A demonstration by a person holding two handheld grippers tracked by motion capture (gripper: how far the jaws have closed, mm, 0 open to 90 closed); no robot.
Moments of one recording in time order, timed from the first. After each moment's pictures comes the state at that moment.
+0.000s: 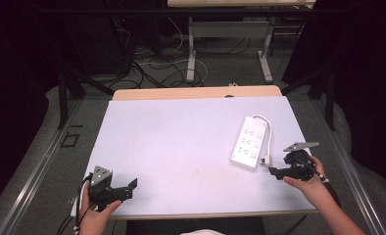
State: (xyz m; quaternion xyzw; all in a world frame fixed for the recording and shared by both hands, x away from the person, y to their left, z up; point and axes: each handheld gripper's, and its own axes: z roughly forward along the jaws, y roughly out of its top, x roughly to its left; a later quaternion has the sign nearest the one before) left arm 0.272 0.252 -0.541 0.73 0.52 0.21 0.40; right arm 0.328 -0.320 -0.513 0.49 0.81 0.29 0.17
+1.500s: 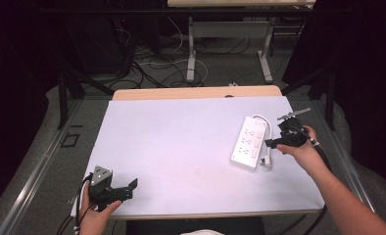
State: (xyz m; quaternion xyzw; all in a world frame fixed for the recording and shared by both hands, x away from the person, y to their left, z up) left arm 0.272 0.252 -0.541 0.73 0.51 0.21 0.40; right arm 0.403 -0.308 -0.466 0.51 0.80 0.26 0.17
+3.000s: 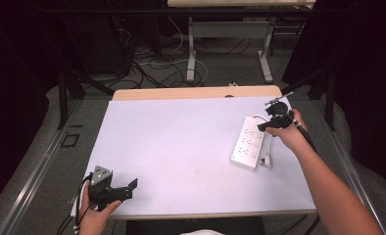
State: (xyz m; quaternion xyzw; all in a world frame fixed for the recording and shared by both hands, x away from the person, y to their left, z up) left arm 0.273 0.253 -0.542 0.73 0.51 0.21 0.40; right arm 0.467 -0.287 -0.467 0.51 0.81 0.23 0.19
